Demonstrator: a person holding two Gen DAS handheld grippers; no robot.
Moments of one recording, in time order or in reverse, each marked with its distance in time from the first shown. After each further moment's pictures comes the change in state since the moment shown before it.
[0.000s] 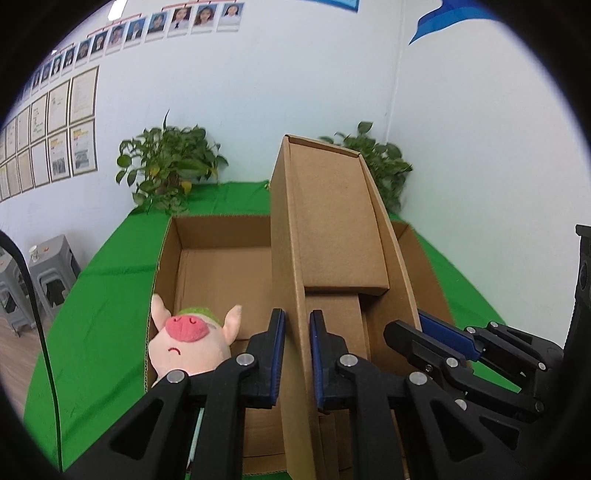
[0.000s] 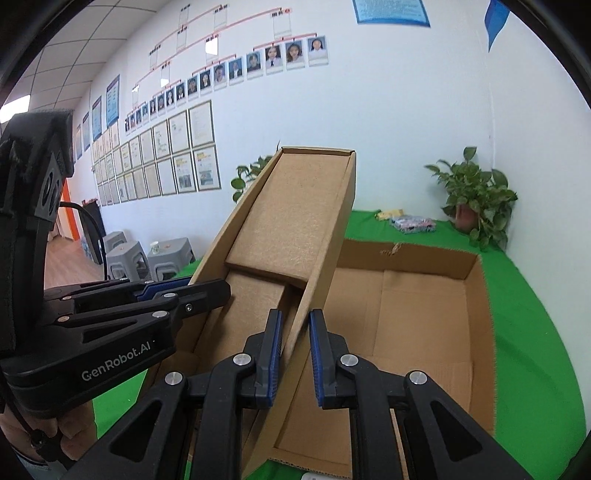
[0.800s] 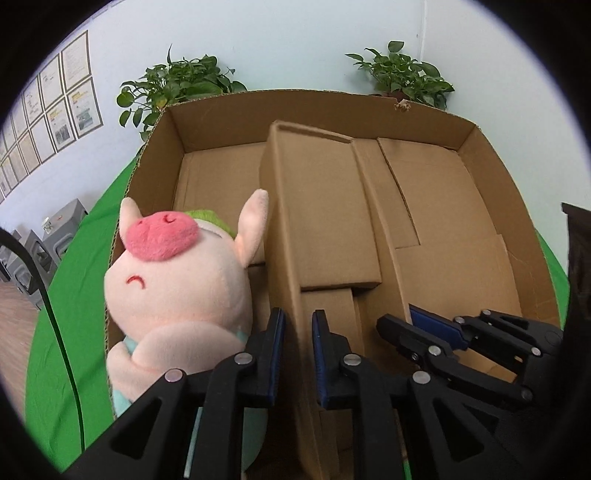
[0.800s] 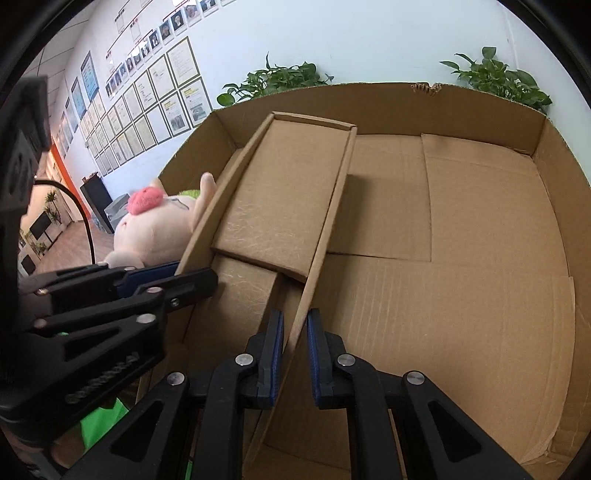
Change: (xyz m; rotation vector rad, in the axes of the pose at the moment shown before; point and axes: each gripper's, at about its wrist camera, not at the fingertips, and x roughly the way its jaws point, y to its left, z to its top) left arm 0.082 0.013 -0.057 0.041 0.253 0.123; right arm 0.179 -0.038 -0.094 0.090 0.259 0.094
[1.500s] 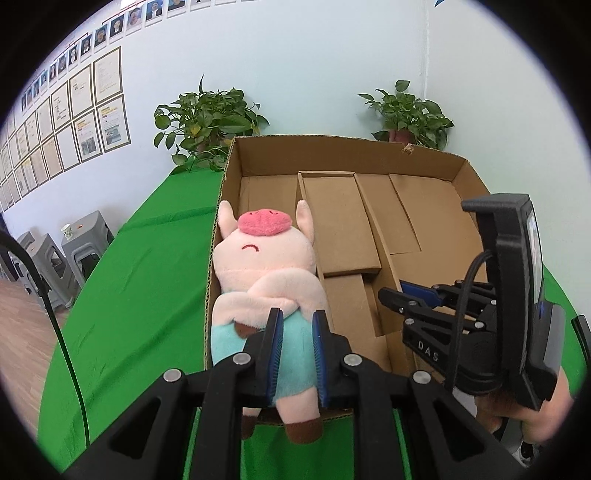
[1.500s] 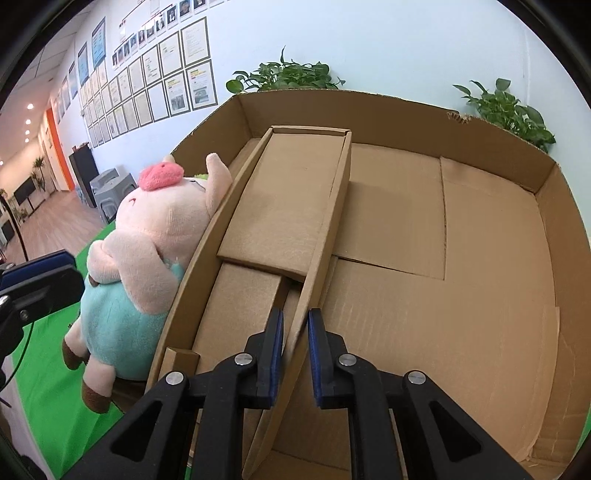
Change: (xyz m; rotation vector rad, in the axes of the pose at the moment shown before) left arm -0.070 0.039 -0.038 -0.026 -0.152 0.040; right arm -0.011 0.051 0.000 -0.106 0.007 -0.108
